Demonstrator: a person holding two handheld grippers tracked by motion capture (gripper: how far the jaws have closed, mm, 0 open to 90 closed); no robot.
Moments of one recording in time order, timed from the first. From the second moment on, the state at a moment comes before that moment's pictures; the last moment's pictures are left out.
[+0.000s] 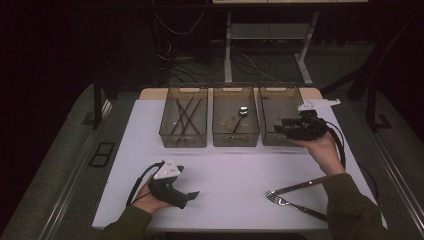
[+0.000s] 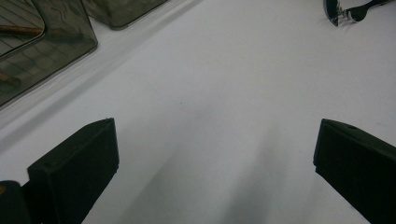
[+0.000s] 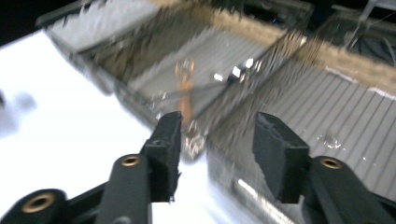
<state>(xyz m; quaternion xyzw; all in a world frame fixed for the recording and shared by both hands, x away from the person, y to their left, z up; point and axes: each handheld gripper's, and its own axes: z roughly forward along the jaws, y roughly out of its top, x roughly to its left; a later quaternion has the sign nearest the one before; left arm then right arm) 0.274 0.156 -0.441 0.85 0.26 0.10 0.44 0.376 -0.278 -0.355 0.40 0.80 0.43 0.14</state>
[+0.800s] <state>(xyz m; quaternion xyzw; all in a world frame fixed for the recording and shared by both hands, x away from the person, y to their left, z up) 0.274 0.156 -0.442 0.86 0.26 0.10 0.43 0.267 -0.314 -0.420 0.36 0.86 0.35 0.07</state>
